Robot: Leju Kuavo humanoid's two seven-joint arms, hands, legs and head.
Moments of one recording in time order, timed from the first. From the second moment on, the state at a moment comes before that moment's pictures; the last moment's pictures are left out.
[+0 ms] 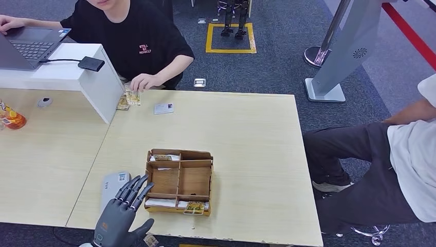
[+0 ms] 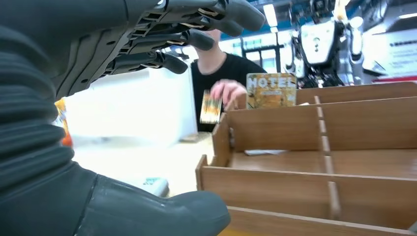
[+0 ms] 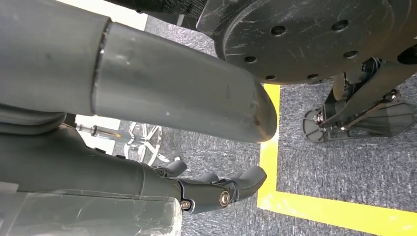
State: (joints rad) left arm 0.04 0.48 -0.79 -1.61 -1.02 0.50 -0.02; right arm 0.41 0.35 -0.51 -0.97 0.41 0.20 0.30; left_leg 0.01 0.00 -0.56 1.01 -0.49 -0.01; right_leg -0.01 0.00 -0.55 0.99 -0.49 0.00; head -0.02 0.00
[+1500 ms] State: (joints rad) left arm -0.01 0.59 -0.80 -1.79 -0.44 0.19 -0.40; right arm 0.39 0.35 -0.57 -0.98 0.46 0.24 0.27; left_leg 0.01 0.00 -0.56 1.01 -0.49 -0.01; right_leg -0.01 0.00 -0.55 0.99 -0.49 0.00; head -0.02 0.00
